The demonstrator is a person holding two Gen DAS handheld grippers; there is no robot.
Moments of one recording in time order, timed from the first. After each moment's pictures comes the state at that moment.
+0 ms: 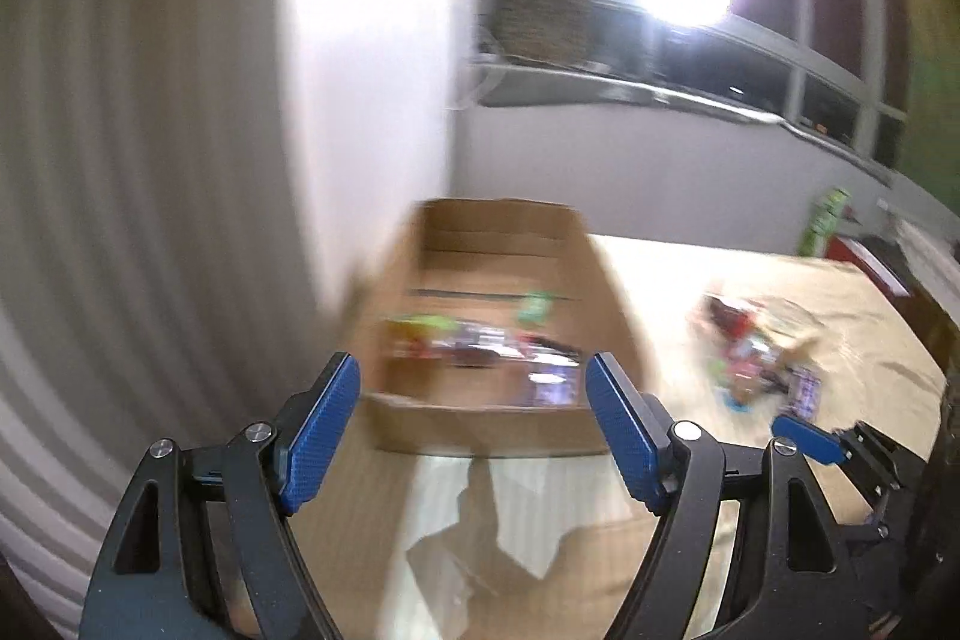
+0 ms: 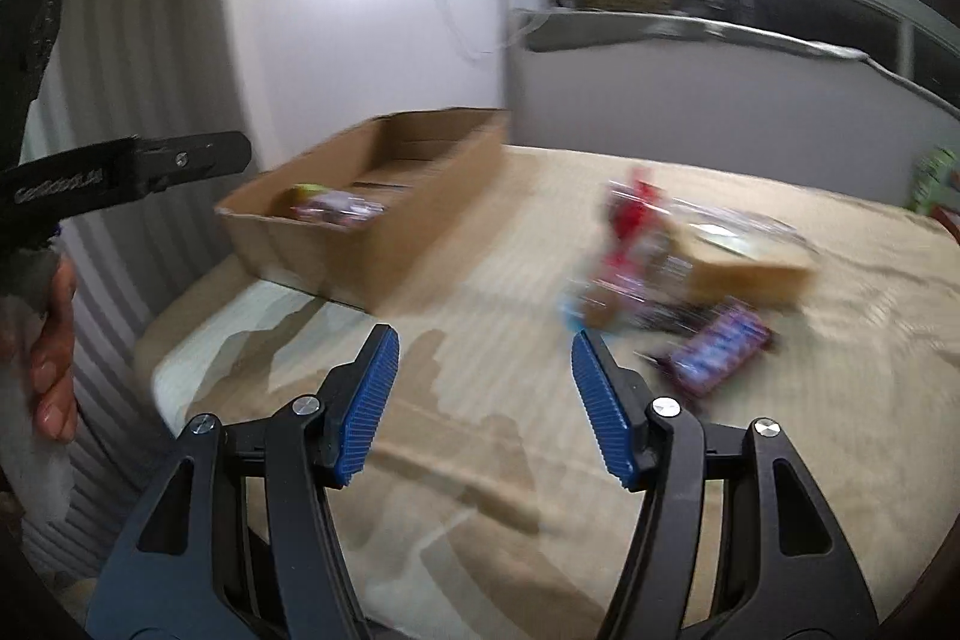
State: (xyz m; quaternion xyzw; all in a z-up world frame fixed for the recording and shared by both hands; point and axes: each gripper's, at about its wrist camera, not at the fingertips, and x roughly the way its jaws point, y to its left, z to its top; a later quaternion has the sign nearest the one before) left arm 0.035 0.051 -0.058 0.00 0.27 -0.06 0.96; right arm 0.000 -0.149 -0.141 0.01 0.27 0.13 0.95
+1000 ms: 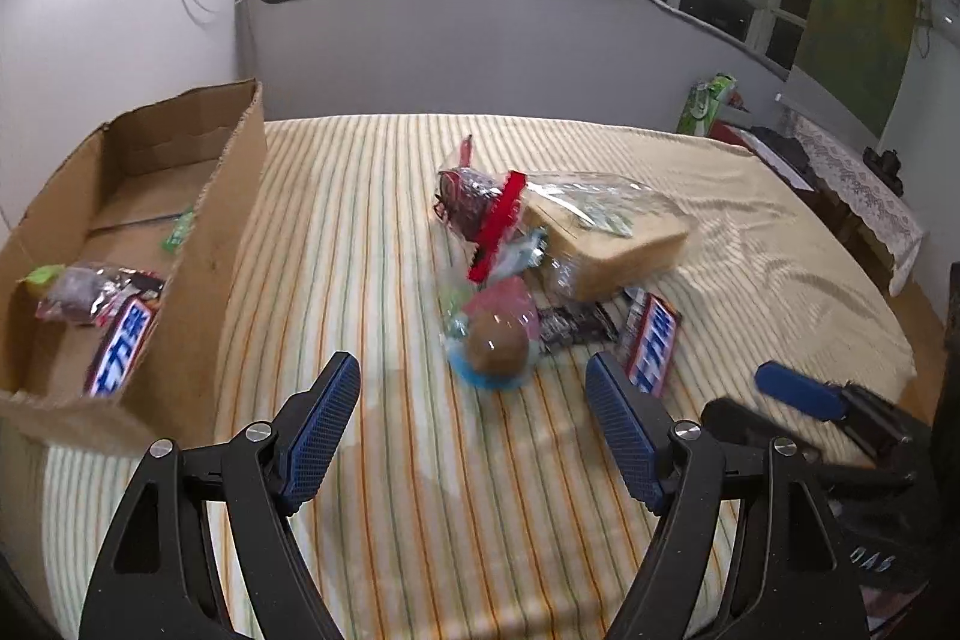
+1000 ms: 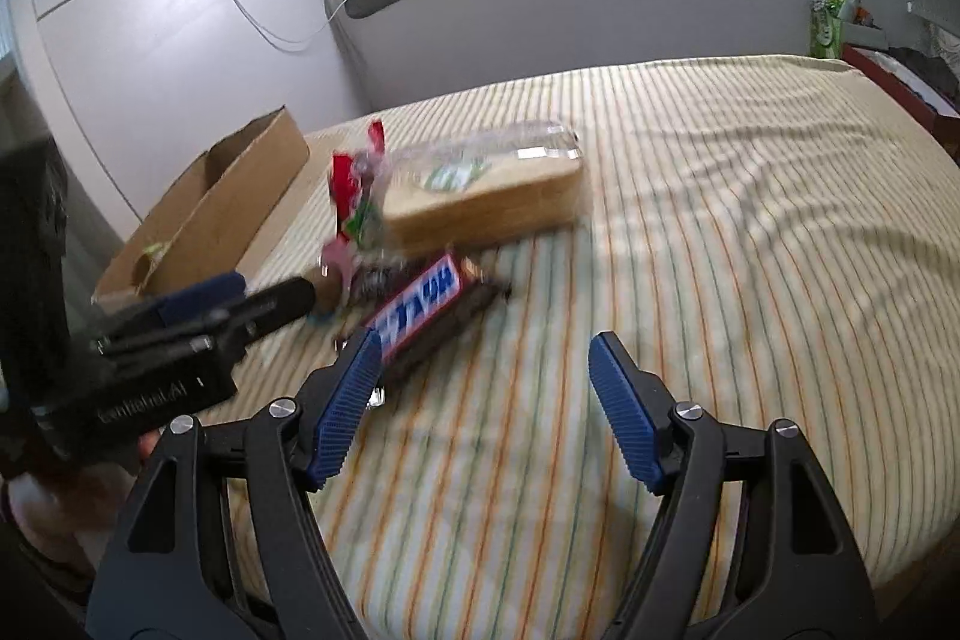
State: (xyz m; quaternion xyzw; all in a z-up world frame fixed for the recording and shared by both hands) left arm 0.088 -0.104 -0.124 0.01 0.38 -0.21 0.90; right arm 0.033 -0.275 -0.156 0.14 0.35 0.04 0.92
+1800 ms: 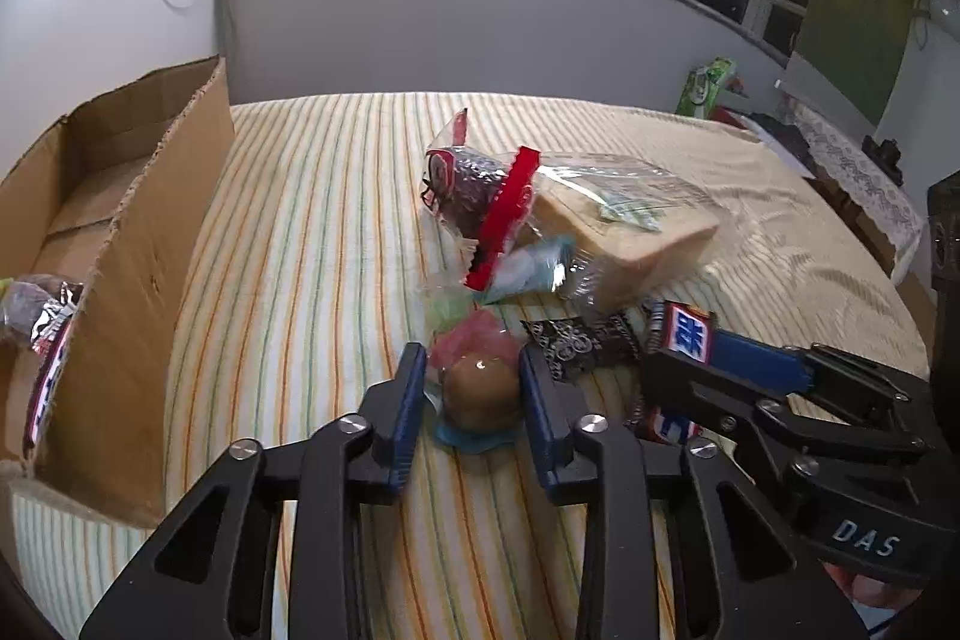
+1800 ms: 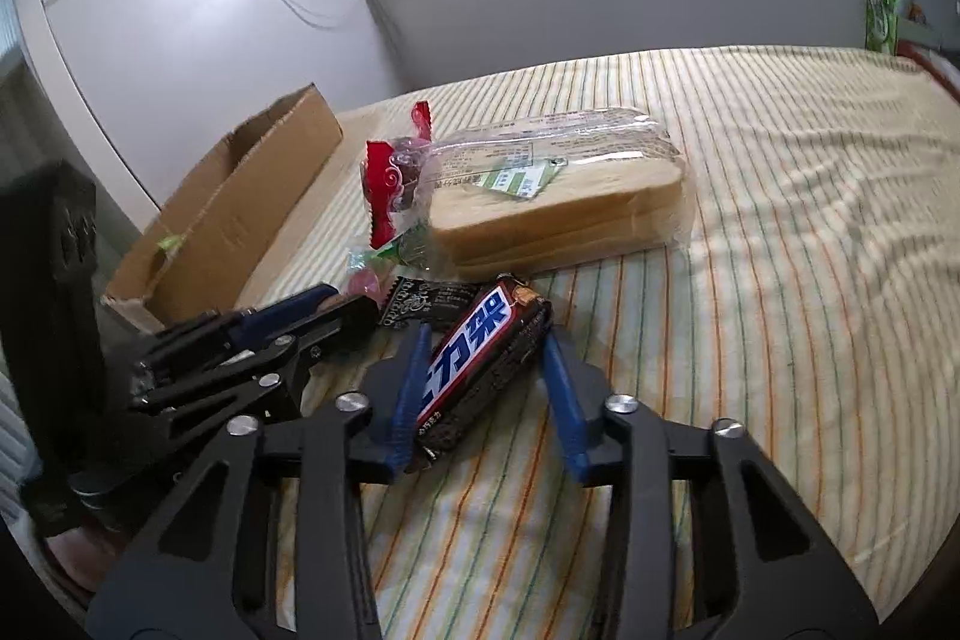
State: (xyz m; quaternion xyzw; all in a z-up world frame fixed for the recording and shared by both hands) left arm 0.105 -0.109 -0.143 0.02 0.38 -0.23 0.89; right arm 0.063 -0.256 -0.169 0.15 0.36 0.10 0.91
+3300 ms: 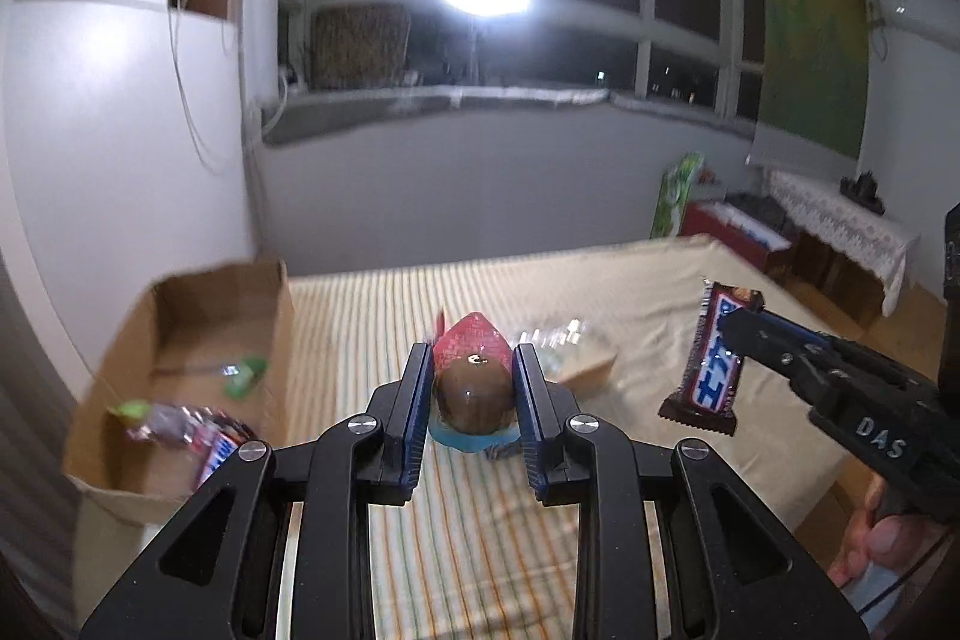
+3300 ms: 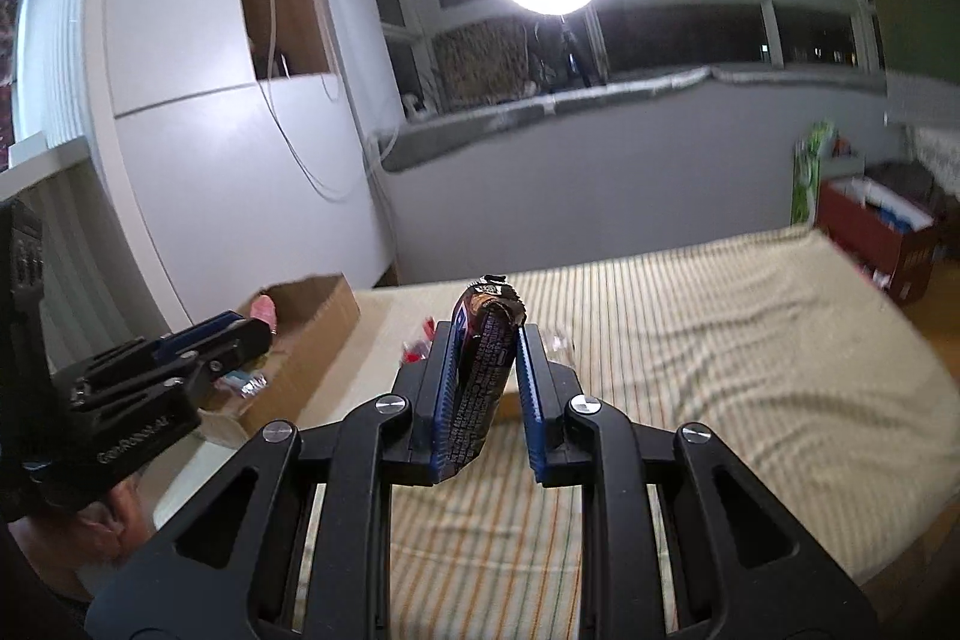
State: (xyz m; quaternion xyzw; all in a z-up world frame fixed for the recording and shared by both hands) left arm 0.026 -0.097 -0.031 0.03 0.23 -0.22 0.95; right arm -0.038 -0.271 -0.044 0.11 0.18 0.02 0.98
